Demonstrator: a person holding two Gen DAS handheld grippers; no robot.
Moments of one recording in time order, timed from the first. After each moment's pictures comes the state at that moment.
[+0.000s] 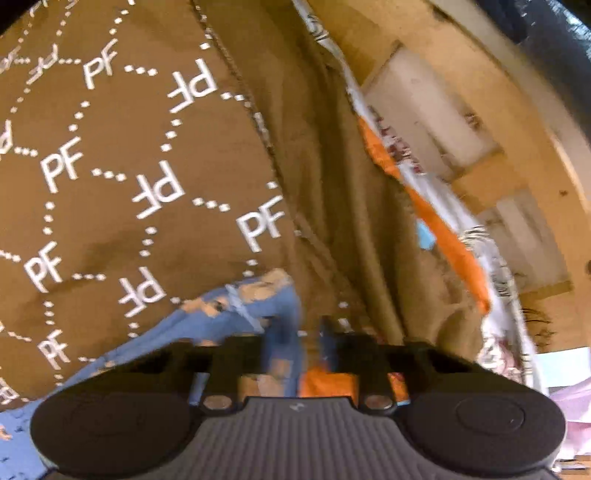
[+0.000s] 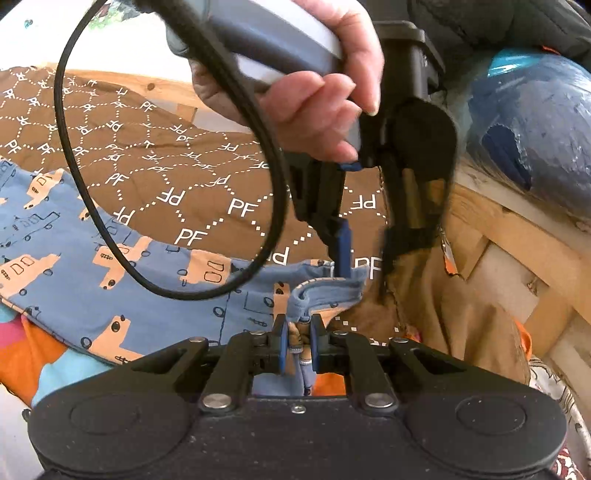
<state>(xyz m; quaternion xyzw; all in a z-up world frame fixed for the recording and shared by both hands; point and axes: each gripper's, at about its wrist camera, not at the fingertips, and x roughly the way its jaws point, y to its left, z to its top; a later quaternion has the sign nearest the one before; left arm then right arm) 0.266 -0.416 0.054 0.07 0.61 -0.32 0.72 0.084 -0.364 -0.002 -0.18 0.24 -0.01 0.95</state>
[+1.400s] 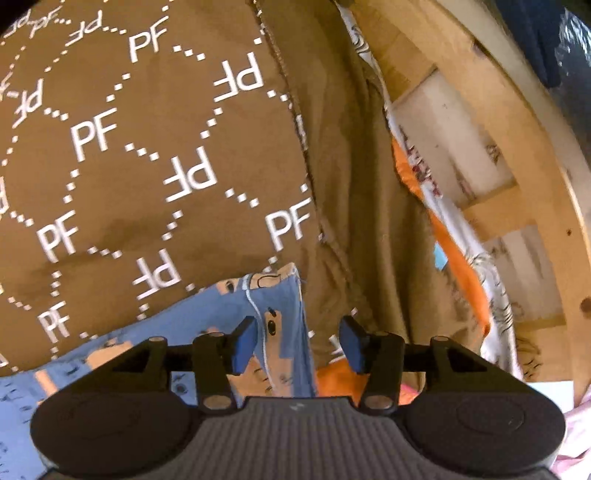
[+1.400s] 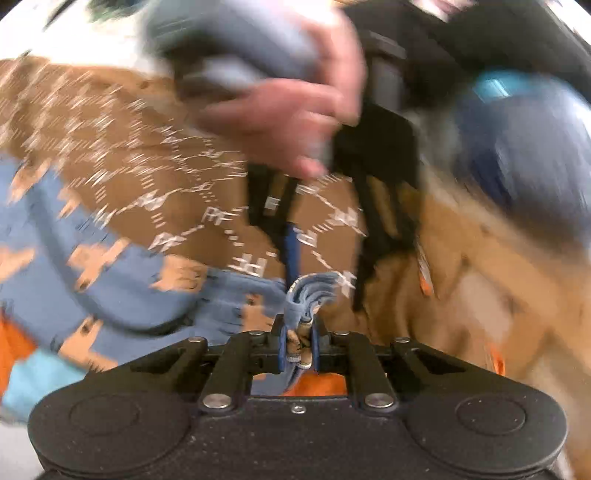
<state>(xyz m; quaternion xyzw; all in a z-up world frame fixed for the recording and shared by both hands) 0.272 -0.414 0.043 0.01 0.63 -0.29 0.72 0.079 -0.353 0.003 -0.25 0.21 -0.02 0.94</state>
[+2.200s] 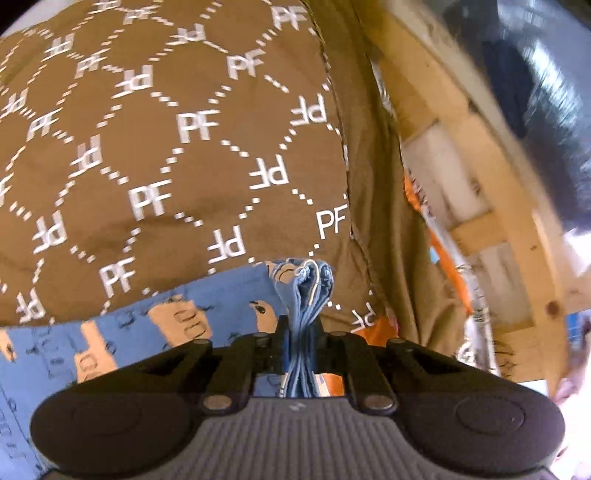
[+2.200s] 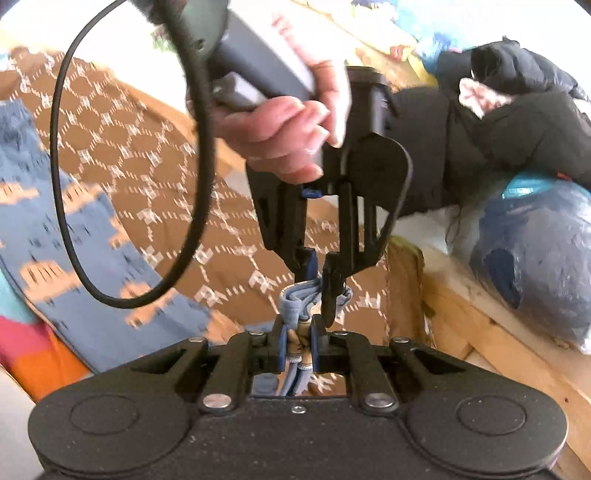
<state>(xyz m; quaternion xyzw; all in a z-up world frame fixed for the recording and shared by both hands) 0.237 -0.292 0.076 -0.08 0.59 -0.30 0.74 0.043 -0.317 0.018 -0.29 0.11 0.04 0.95</state>
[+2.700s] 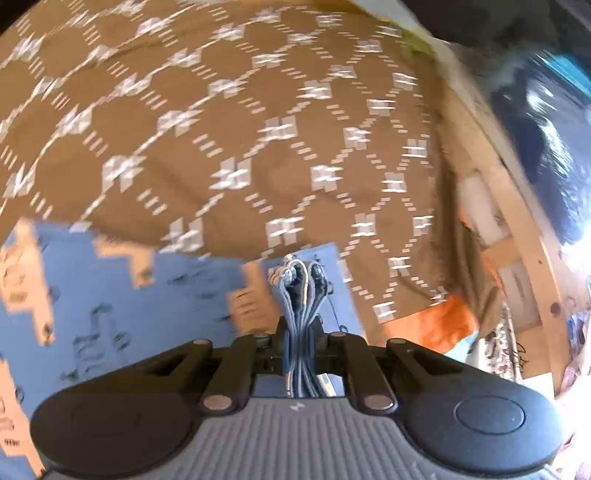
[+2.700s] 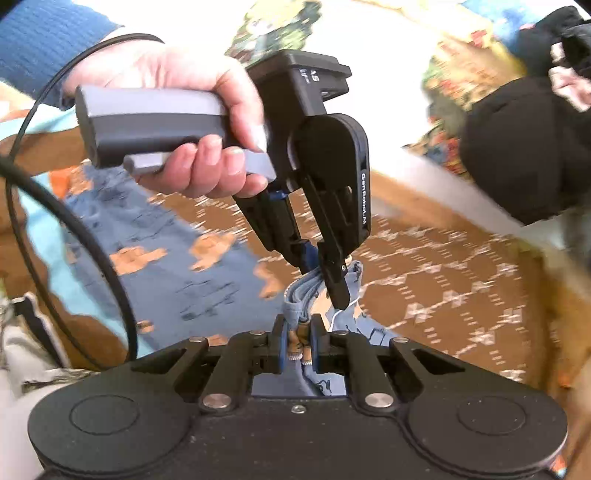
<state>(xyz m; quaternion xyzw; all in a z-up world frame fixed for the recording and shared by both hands) 0.210 -0.131 0.033 -0.16 0.55 -0.26 0.78 0.036 -0.225 0.028 -0.22 0.19 0.20 0.94</state>
